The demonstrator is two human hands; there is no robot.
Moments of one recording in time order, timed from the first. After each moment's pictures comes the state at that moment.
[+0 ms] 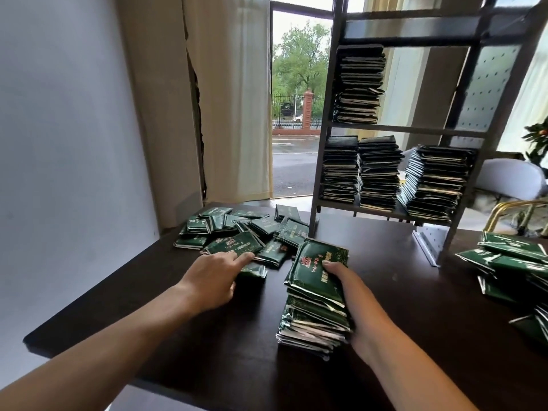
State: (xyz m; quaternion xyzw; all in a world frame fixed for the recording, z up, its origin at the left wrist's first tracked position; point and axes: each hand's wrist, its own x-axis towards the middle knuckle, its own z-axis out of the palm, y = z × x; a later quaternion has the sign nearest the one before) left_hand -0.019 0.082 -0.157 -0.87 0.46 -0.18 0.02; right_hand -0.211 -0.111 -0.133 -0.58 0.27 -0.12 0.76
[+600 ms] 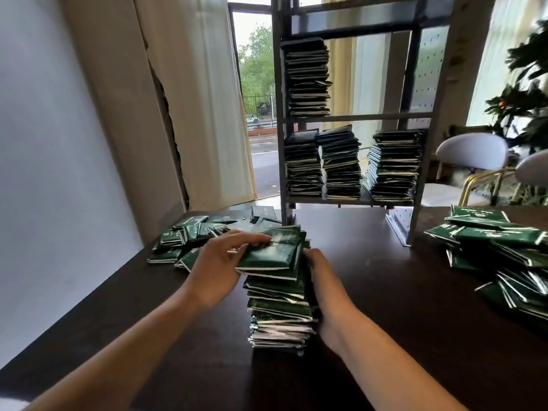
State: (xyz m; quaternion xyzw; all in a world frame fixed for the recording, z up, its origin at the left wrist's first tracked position) left_hand -0.087 0.031 -0.105 -0.69 0.48 -0.01 -0.54; right_hand -0.217 -0.110 -0.123 -0.52 0.23 -0.11 0.81
